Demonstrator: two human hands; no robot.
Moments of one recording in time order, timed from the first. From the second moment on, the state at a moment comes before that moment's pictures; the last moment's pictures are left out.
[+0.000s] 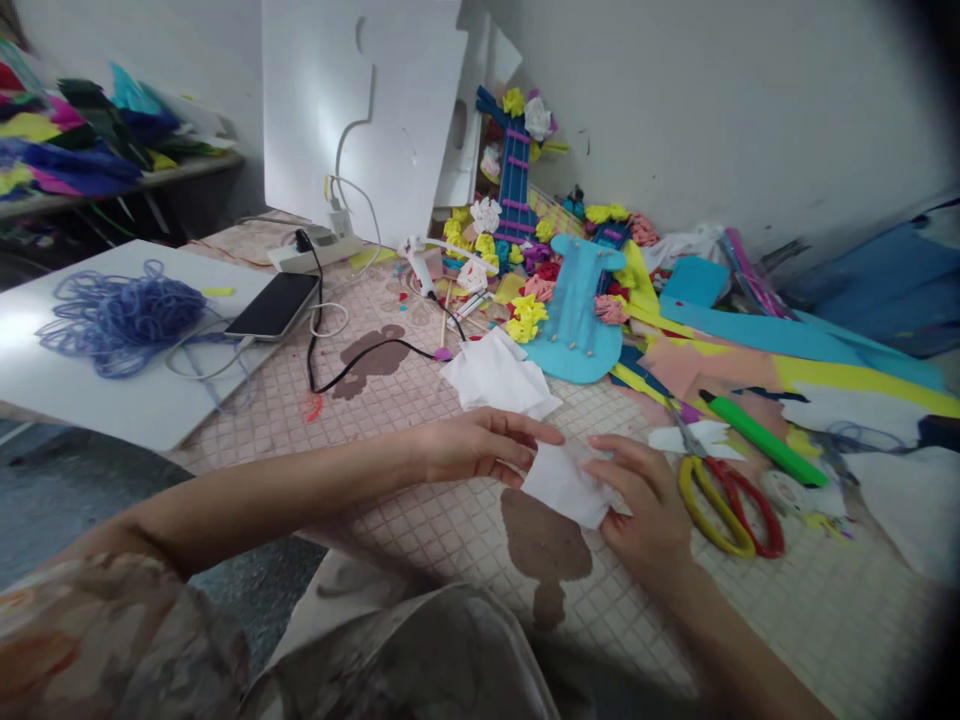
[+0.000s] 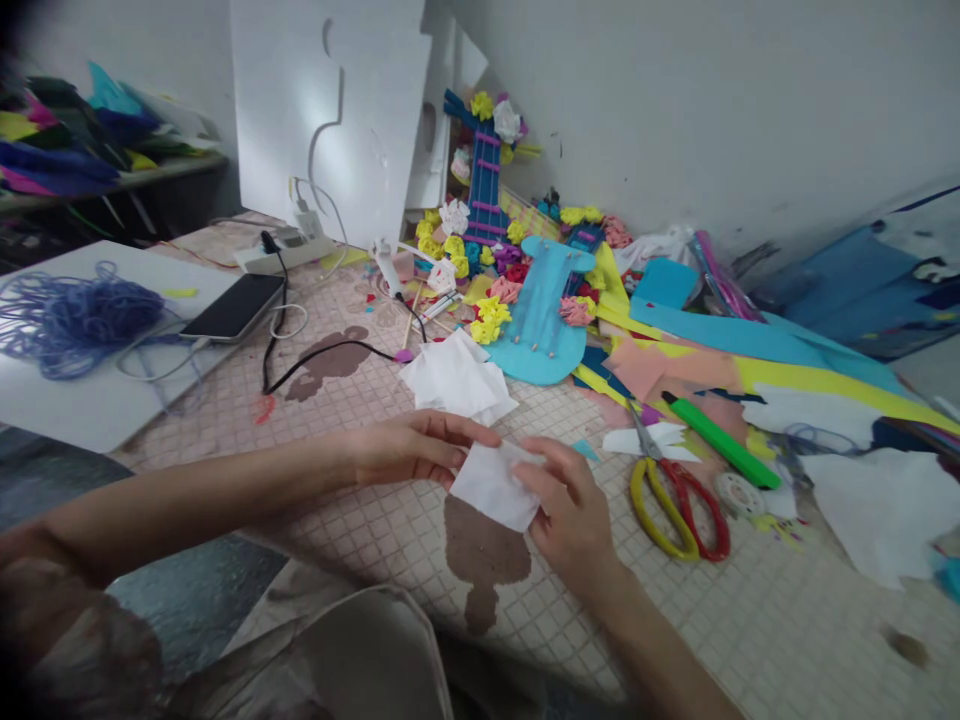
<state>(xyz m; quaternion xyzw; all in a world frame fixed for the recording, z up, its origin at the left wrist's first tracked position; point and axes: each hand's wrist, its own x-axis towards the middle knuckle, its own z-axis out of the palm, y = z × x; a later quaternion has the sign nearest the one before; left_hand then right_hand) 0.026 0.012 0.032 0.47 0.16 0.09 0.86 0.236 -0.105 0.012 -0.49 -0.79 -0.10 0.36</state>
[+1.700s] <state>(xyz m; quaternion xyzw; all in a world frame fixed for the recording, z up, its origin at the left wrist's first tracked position) 0.016 0.000 0.007 0.96 0.03 0.22 0.15 0.242 -0.105 -0.005 -0.56 -0.77 0.06 0.29</state>
